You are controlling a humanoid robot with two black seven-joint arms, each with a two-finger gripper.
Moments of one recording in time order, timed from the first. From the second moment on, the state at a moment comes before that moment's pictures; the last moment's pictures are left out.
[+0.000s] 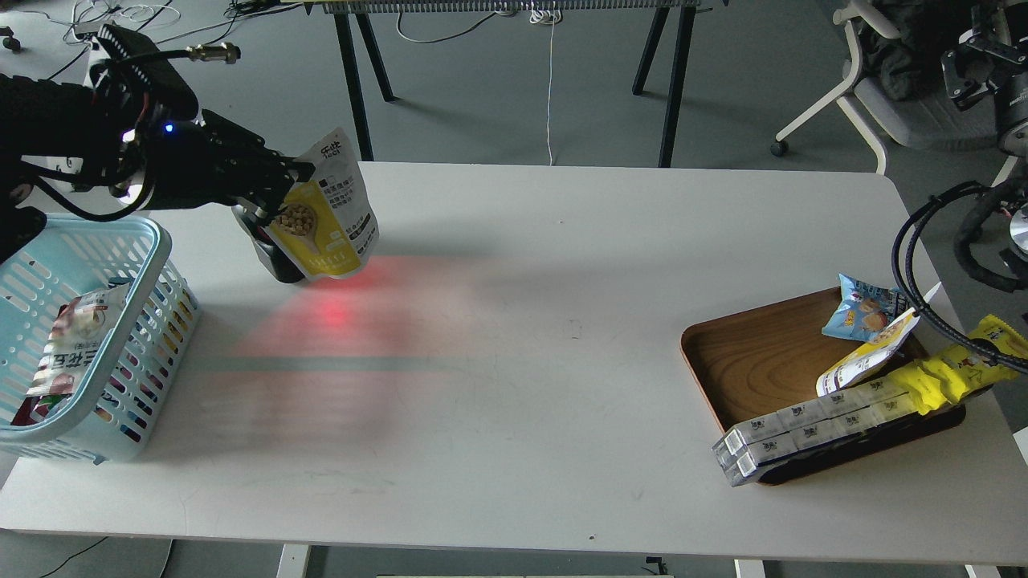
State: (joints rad) left arm -0.99 0.86 -0.57 -1.28 2.18 -0.49 -0.49; right arm 0.84 -0.57 0.77 0.68 0.33 0.30 0.47
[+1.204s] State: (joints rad) left arm -0.99 1.54 -0.49 -1.43 2.18 -0.30 -0.49; right arm 0.84 -0.55 0.77 0.68 0.33 0.30 0.47
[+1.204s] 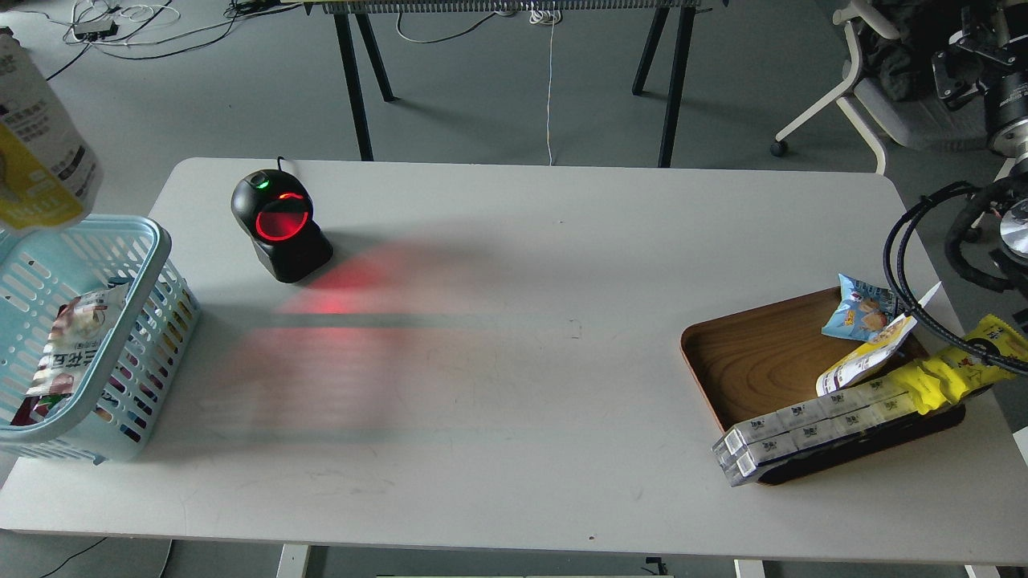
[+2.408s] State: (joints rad) left arm -1.02 1.42 -0.28 -1.34 1.48 -0.07 -0.49; right arm 0.87 -0.55 0.77 0.69 0.33 0.31 0.47
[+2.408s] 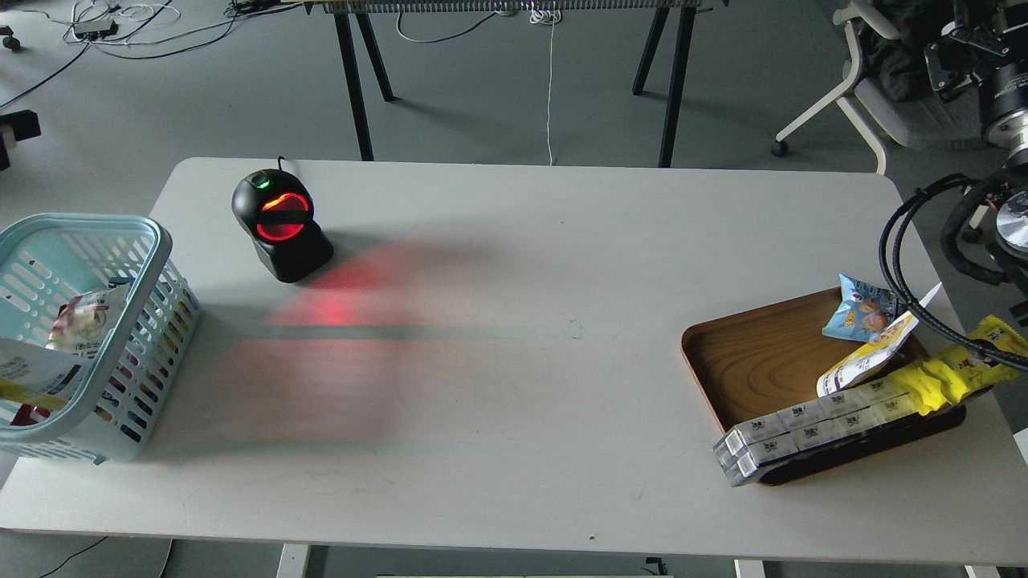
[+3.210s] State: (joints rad) left arm -1.19 0.50 -0.60 -0.41 0.44 -0.48 -0.44; right arm 0.95 -0.55 0.77 0.65 0.32 0.32 0.31
